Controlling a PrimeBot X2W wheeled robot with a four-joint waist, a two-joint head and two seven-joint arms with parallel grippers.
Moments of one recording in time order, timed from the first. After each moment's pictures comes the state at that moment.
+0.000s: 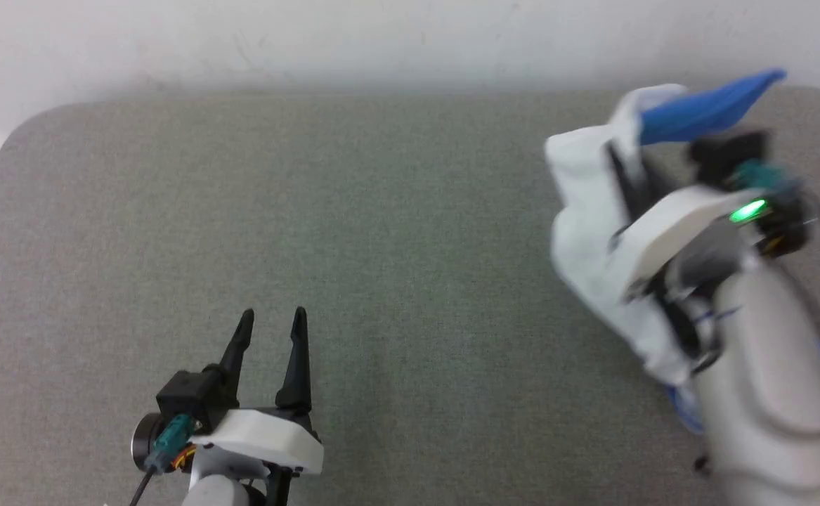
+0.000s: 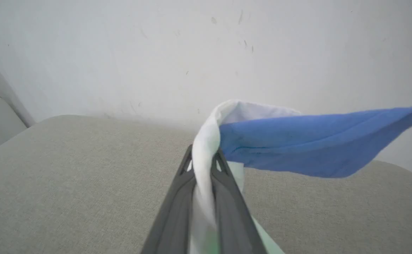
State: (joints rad) left arm -0.09 0.05 -0.12 0.21 -0.26 -0.01 -0.26; right arm -0.55 -0.09 0.06 0.36 0.21 0.13 0.17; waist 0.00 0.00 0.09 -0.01
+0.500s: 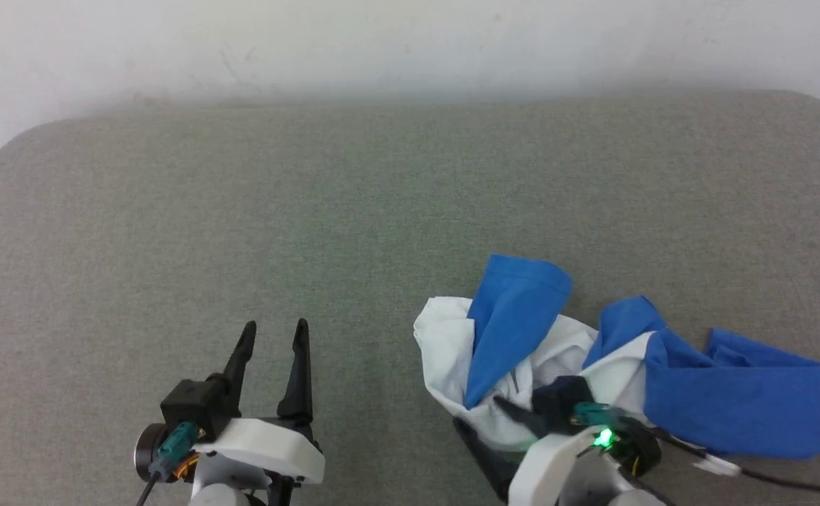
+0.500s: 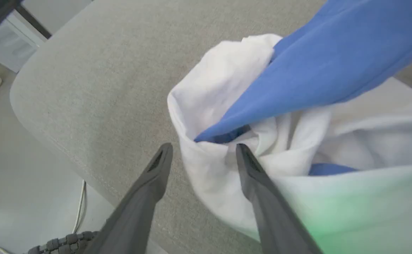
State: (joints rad) left arm -0.07 0.05 -0.12 0.22 -0.26 -0.01 -0.26; right arm -0.11 -0.06 0.45 0.31 0.29 0.13 0.21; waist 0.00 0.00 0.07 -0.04
